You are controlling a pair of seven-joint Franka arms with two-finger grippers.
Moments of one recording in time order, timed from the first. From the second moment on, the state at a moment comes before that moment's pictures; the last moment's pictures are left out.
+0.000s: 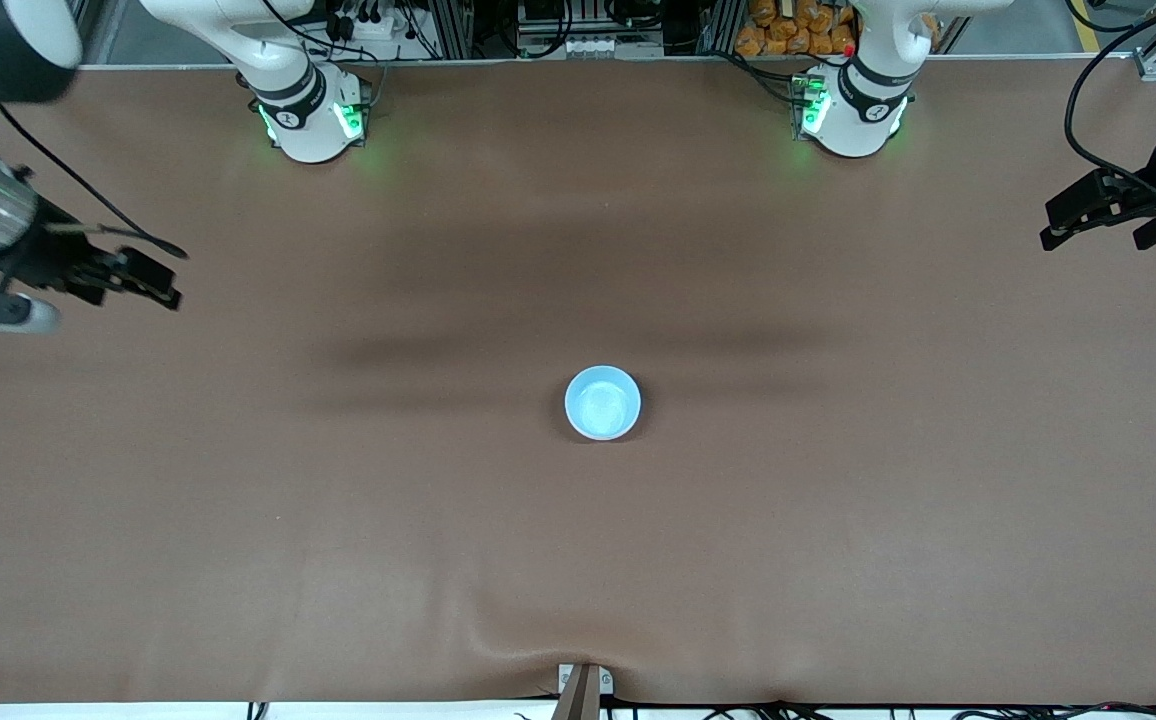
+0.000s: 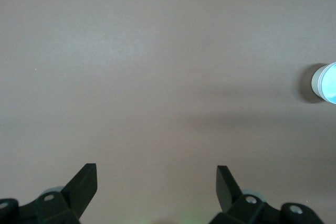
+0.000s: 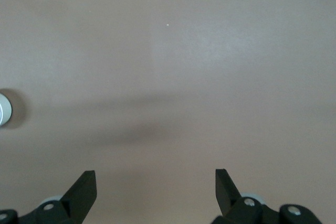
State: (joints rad) left arm -0.08 -0.05 0.05 -1.58 -0.01 1.53 -0.04; right arm 0.05 -0.02 -0.03 -1.68 0.06 1.64 0.10
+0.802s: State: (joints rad) left arm -0.08 -0.05 0.04 -1.58 -0.01 1.53 -0.04; right arm 0.01 -0.03 -0.08 -1.55 0.05 1.48 -0.08
